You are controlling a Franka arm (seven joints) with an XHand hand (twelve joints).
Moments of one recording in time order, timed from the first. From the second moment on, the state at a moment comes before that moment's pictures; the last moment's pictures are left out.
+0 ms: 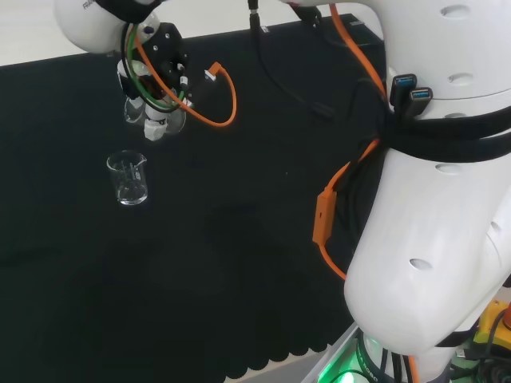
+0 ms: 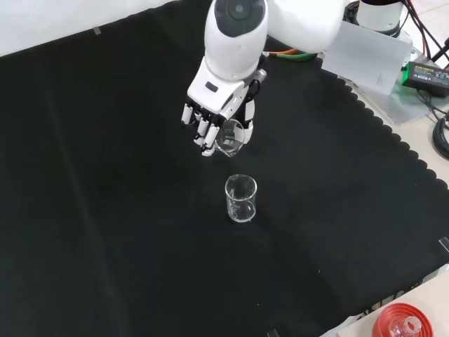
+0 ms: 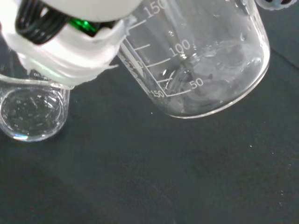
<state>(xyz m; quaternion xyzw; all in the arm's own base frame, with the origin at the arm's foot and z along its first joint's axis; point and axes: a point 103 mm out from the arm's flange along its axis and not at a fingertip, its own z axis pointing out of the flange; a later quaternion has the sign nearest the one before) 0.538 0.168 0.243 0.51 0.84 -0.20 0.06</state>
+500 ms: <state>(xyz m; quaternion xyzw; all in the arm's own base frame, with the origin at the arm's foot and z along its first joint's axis) 0.546 0.142 0.225 0.51 0.85 -0.14 0.04</state>
